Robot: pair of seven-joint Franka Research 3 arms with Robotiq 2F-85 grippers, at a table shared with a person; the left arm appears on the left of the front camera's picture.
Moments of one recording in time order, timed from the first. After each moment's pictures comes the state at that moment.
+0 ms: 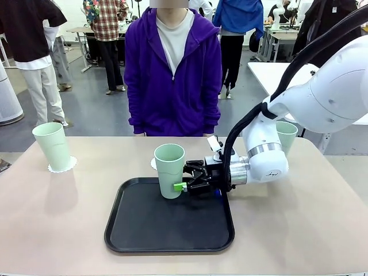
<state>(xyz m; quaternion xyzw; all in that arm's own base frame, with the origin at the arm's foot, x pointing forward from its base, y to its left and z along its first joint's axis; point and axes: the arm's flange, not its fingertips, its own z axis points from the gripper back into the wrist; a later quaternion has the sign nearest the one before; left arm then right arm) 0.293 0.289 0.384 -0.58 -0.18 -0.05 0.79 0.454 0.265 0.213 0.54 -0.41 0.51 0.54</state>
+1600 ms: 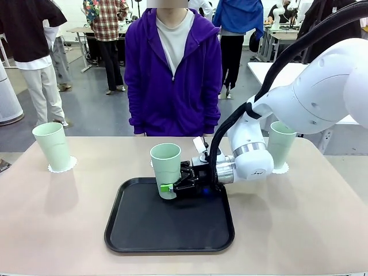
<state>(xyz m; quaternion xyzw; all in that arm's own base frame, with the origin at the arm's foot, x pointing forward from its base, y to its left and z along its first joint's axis) 0.293 0.289 0.384 -0.58 -0.18 -0.05 0.79 0.458 0.303 0.208 0.53 -0.40 0.53 0.53</state>
